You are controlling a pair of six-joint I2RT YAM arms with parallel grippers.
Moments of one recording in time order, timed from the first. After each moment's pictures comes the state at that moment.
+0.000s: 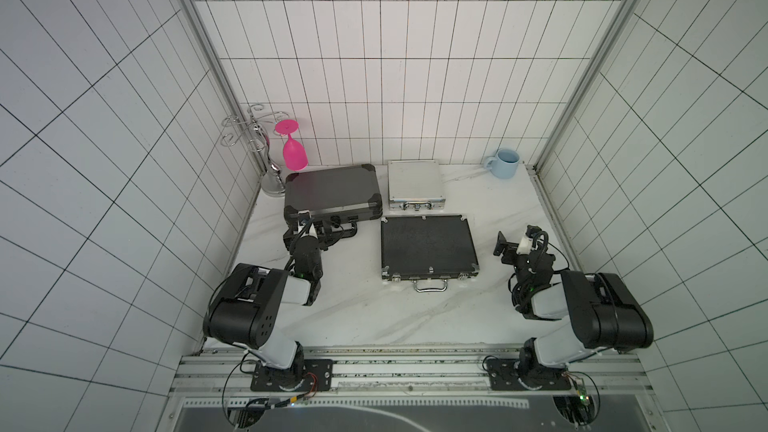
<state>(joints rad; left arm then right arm) -0.17 1.58 0.34 1.04 -0.44 -0.02 -0.07 1.54 0.17 1.19 0.08 0.04</state>
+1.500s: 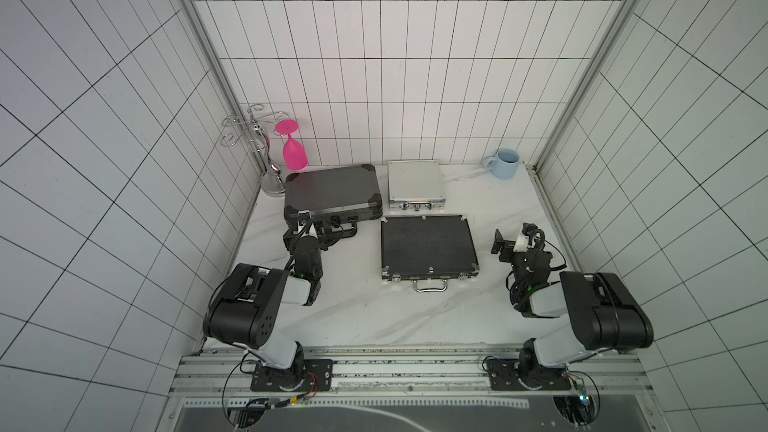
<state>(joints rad) -0.17 1.58 0.34 1.04 -0.44 -0.02 -0.03 1.54 0.19 1.18 0.09 0.01</state>
